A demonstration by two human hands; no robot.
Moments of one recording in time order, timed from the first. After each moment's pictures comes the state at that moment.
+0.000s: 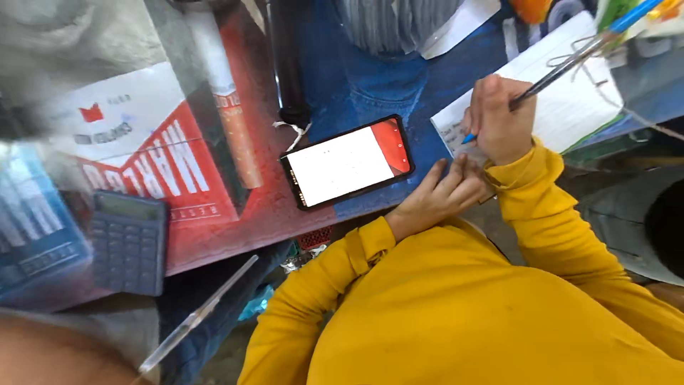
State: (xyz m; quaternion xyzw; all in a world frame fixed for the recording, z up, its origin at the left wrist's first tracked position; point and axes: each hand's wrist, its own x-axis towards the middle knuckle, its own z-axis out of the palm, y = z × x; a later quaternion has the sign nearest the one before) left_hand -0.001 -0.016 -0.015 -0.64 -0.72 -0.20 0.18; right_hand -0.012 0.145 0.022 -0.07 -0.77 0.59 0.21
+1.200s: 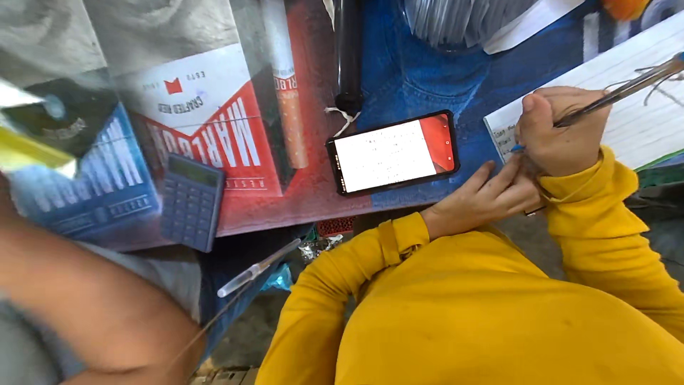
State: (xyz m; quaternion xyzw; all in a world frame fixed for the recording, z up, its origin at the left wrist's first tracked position) left_hand -0.001 -0.012 -0.016 -0.62 -0.72 -0.21 0.22; right_hand -0.008 0.150 0.016 -0.01 -0.88 0.42 0.22
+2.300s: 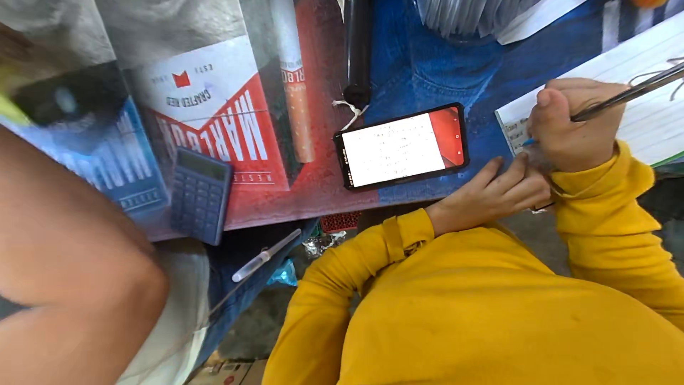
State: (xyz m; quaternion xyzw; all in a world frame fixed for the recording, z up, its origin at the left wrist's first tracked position) left_hand -0.001 -0.014 -0.015 -0.62 -0.72 -0.21 0.20; right_hand -0.007 0.151 0.015 0.02 -0.87 0.43 0.21
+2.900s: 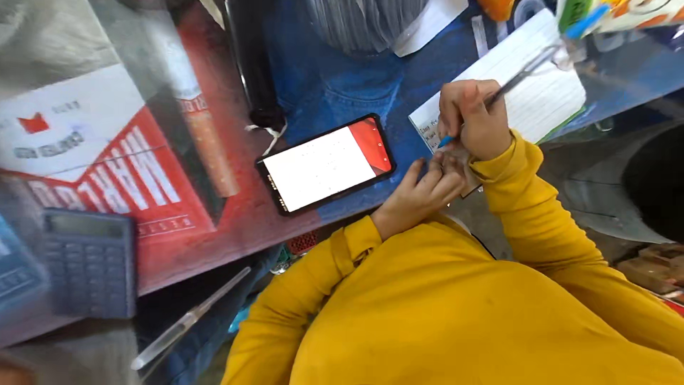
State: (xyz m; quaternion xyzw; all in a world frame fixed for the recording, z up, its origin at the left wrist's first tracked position) left_hand -0.003 -0.016 -0.012 -0.62 -0.73 -0.19 0.20; right_hand -0.009 0.154 0.022 0.03 -0.76 0.63 0.15
